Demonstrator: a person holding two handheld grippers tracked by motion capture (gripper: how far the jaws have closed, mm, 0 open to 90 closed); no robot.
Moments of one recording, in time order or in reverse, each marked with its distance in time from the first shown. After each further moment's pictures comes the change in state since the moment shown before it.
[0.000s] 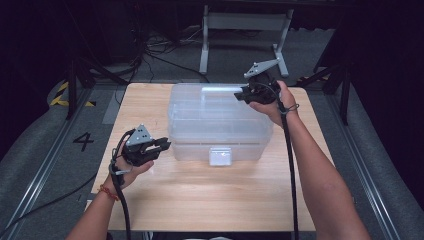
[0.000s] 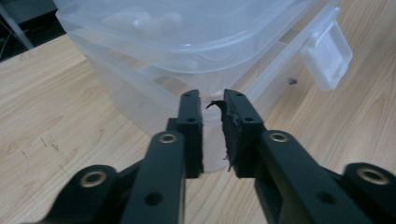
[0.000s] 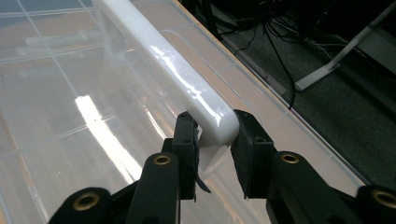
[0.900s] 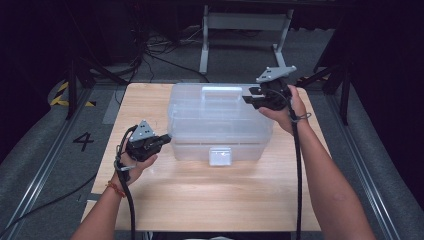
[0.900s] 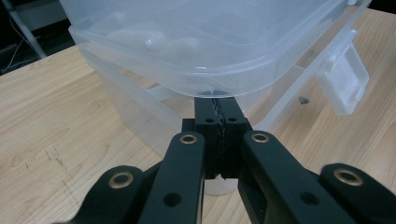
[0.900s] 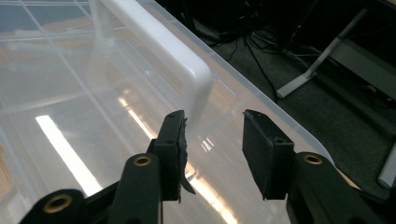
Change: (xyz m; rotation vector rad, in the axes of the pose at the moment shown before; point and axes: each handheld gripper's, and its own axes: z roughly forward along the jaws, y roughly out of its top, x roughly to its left) left arm 0.005 0.005 0.010 -0.042 0.028 -0.024; right arm 0.000 -0.028 -0.024 -0.072 -0.073 0.018
